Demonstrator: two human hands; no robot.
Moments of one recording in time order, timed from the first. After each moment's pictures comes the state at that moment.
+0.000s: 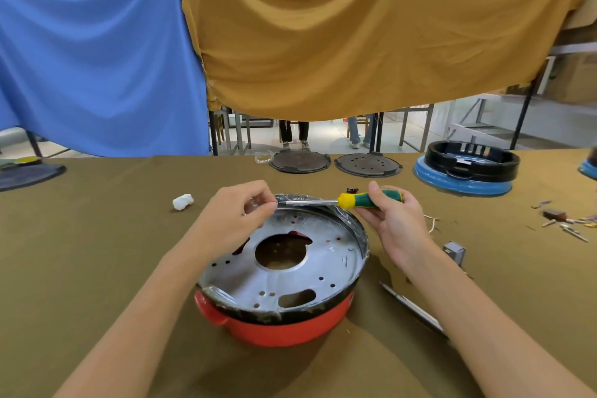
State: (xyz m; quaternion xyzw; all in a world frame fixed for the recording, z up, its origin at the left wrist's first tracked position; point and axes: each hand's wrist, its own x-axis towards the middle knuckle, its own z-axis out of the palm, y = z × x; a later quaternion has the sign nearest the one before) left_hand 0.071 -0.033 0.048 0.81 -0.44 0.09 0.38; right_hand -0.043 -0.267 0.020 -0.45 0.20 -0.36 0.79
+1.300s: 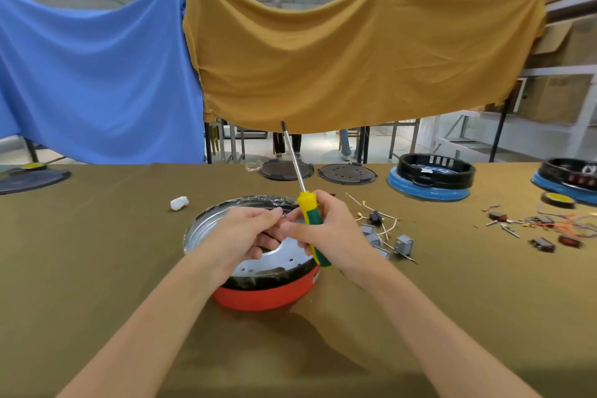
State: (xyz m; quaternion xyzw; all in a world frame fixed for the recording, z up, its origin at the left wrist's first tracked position) left_hand -0.027 -0.036 0.063 0.71 -0.26 -0.22 0.62; right_hand -0.111 -0.185 0.050 -0.77 0.00 -0.23 0.60
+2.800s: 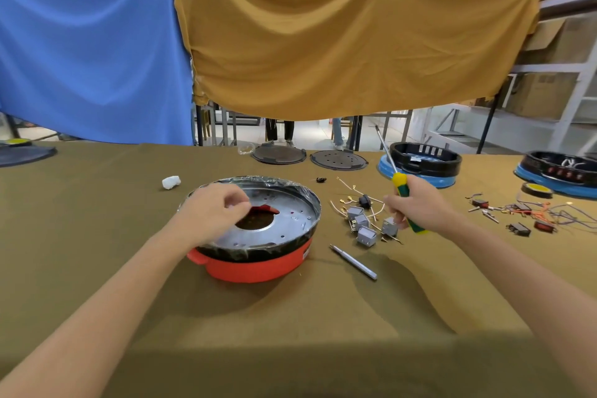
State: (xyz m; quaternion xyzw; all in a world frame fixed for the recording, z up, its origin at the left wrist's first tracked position) left_hand 0.002 -0.012 0.050 0.88 -0.34 0.05 0.32; right_hand -0.165 -0.326 0.058 -0.89 0.25 -0.20 0.33
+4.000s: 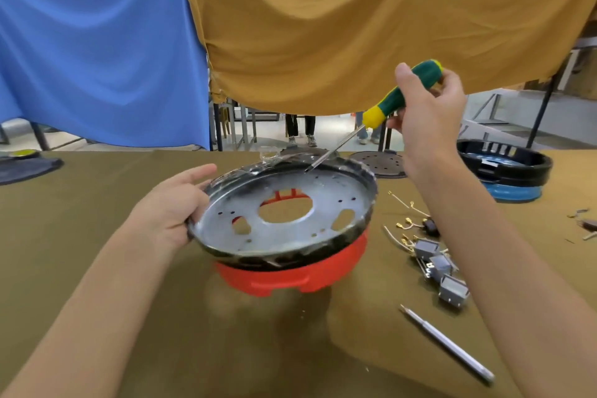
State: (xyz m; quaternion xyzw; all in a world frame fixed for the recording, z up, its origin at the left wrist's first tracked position) left_hand 0.119 -0.013 0.068 0.67 -0.05 -0.15 0.72; right_hand 0.010 -0.276 0.135 -0.55 0.11 -0.56 0.61
